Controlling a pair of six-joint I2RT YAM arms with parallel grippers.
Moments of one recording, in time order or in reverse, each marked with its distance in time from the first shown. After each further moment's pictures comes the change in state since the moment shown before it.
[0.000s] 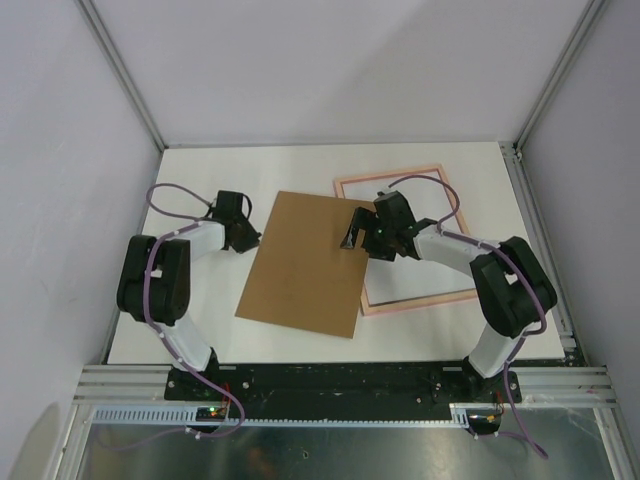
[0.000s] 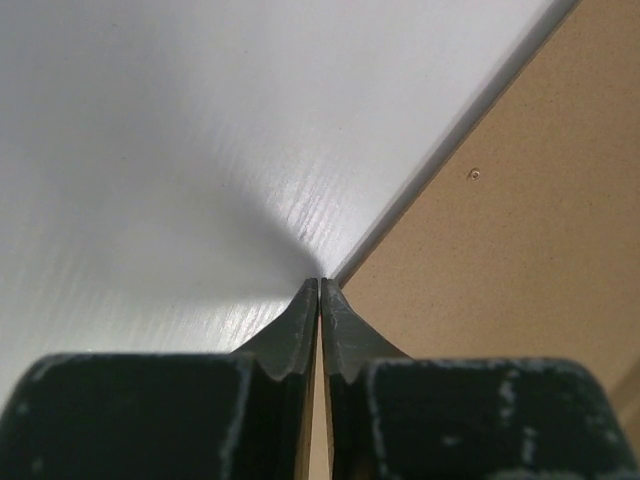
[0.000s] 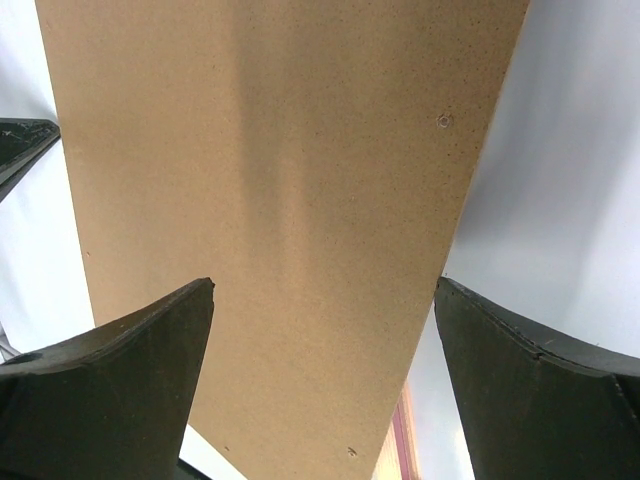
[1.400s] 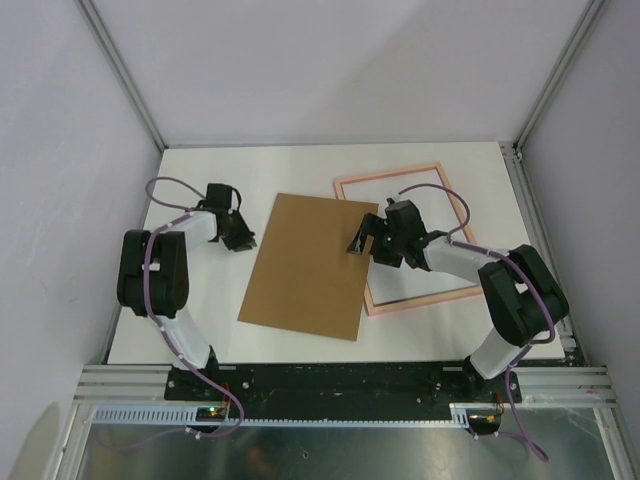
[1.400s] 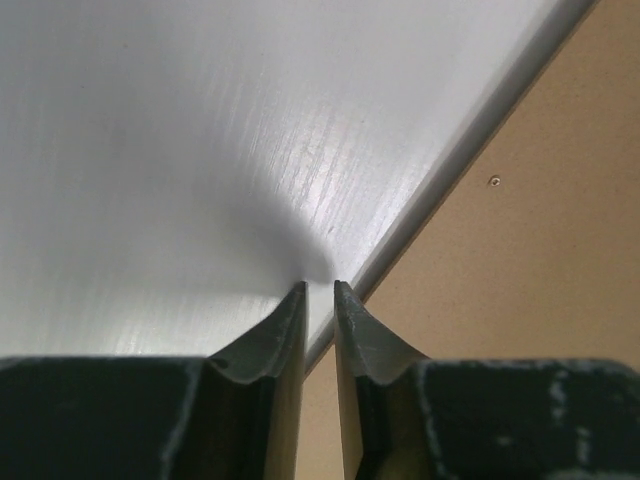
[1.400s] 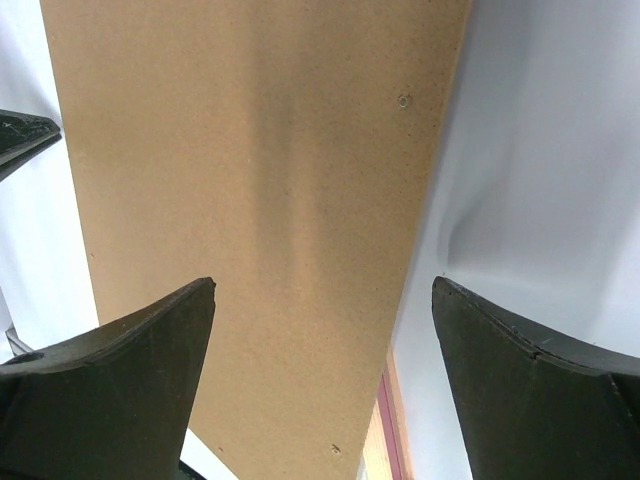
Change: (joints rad) left arm 0.085 0.034 0.106 -0.165 0.135 0.157; right arm -0.042 -0.074 -0.145 0.122 -0.024 -0.005
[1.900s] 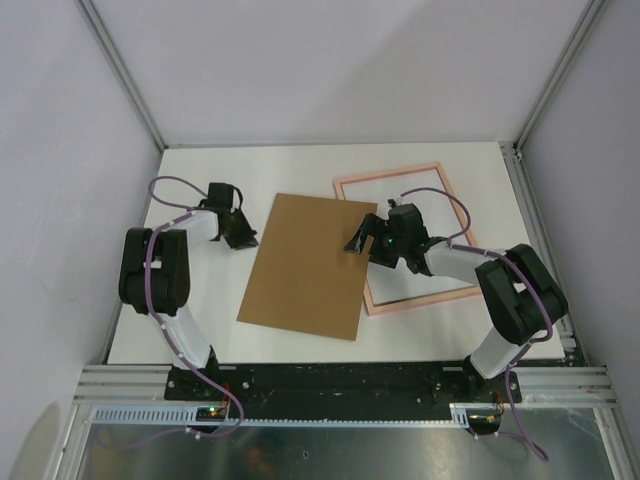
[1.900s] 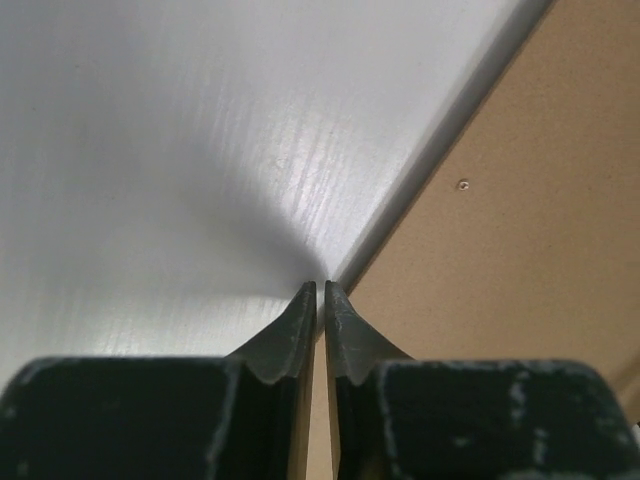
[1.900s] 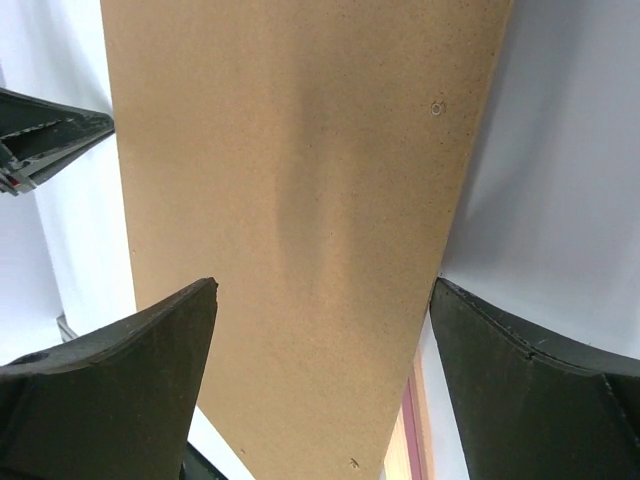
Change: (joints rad) left arm -0.006 0.033 0.010 0.020 0.020 0.005; right arm -0.010 0.005 -0.066 0.153 -0.063 0.050
